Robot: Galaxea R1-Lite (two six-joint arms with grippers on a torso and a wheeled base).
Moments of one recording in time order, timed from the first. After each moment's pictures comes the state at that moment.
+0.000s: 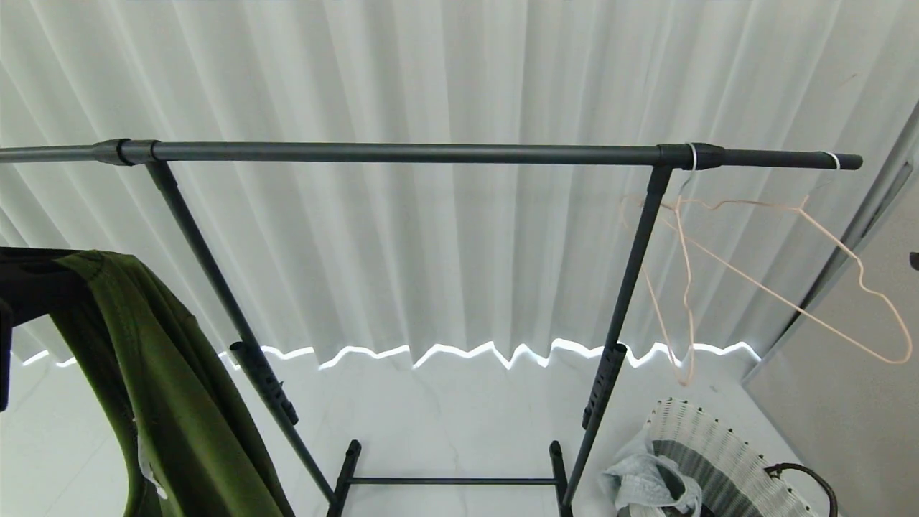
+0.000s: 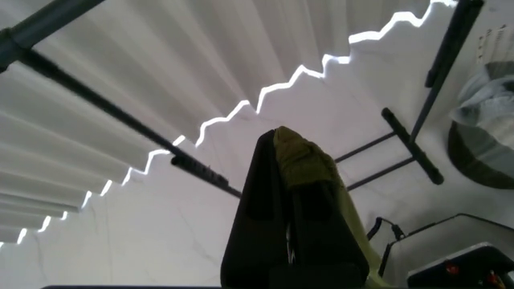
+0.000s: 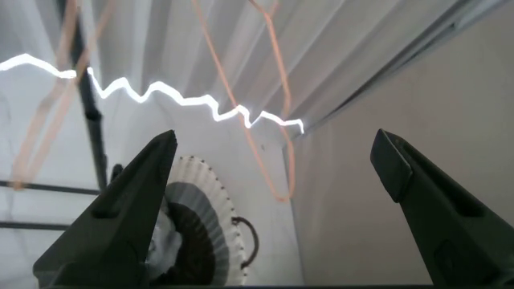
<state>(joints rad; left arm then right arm) -0.70 1.05 -1.22 0.59 0.41 0.23 -0.02 1.06 -0.98 0.13 -0.06 -0.34</state>
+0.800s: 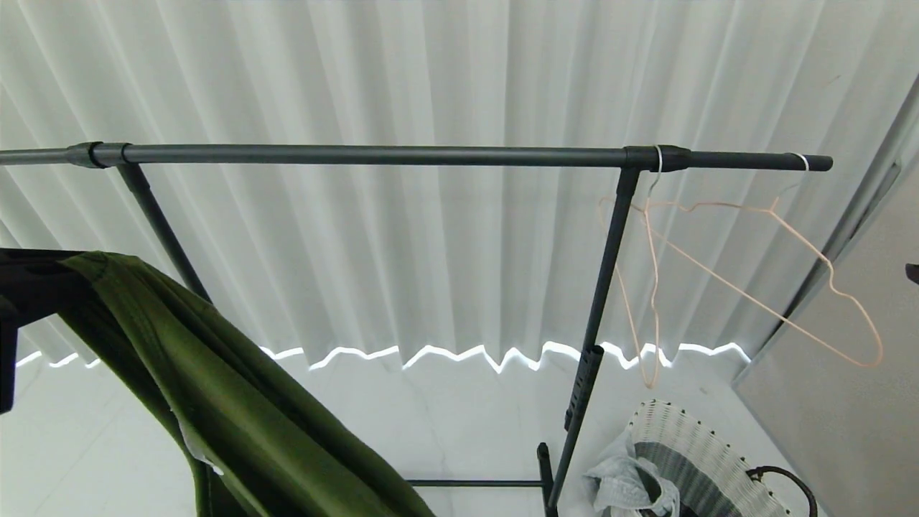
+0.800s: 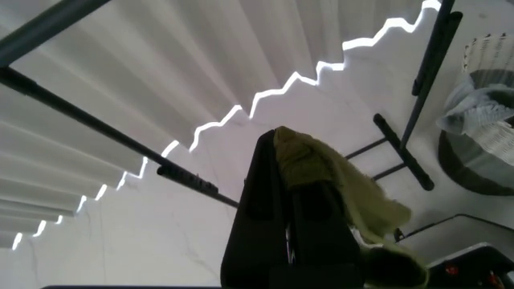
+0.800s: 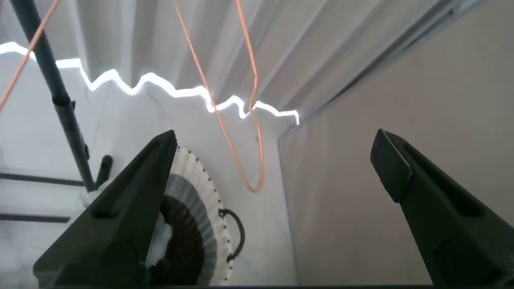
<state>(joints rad) -0.70 1.05 -1.21 0.58 0.41 0.23 -0.03 1.07 -0.96 0.14 -0.05 -0.34</state>
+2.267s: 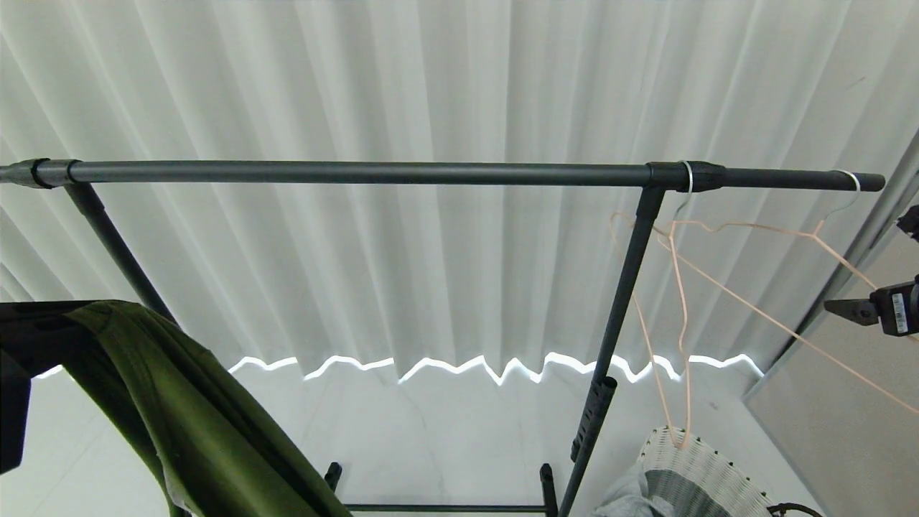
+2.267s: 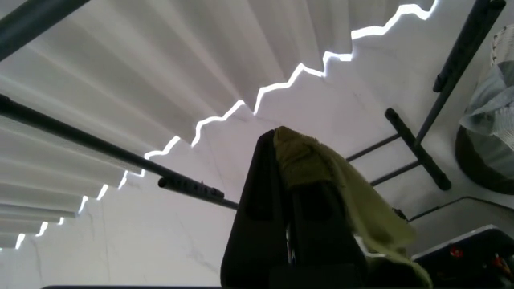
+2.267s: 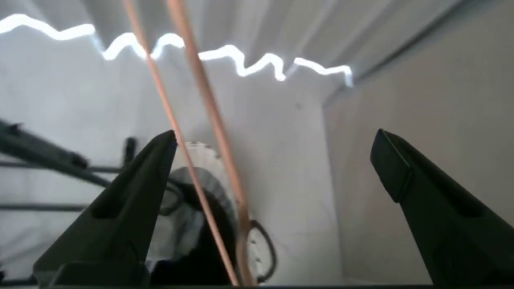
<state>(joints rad) -0.69 1.00 -1.09 0.55 0.41 0.23 -0.27 1.54 -0.94 -0.12 0.22 -0.31</state>
